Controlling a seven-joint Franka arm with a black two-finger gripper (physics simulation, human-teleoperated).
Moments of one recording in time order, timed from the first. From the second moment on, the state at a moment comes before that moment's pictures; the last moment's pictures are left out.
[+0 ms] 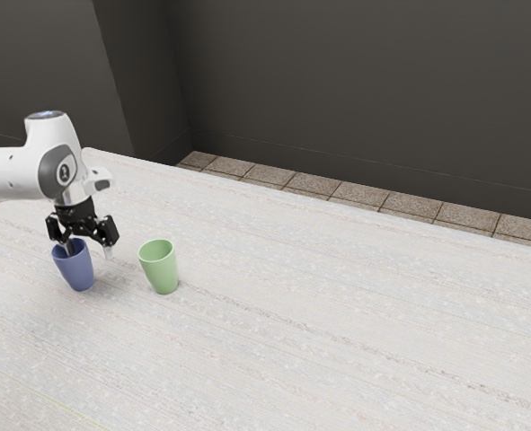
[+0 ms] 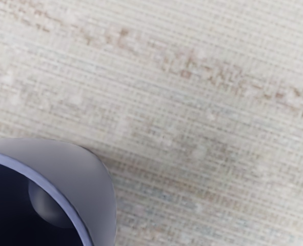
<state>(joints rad) 0.28 0.33 0.13 -1.93 -0.02 2.21 0.10</state>
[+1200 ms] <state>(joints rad) 0.28 0.33 0.13 -1.93 0.00 2.19 0.10</state>
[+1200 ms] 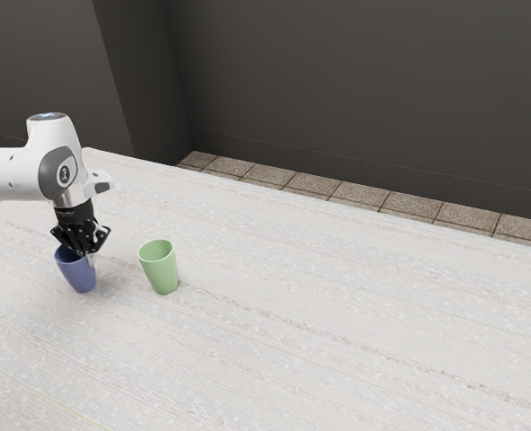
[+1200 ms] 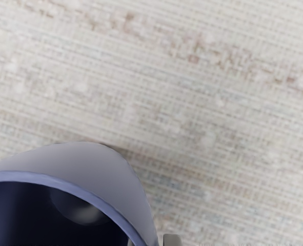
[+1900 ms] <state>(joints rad) 0.23 0.21 0.12 -1.93 0.06 2.08 0.06</state>
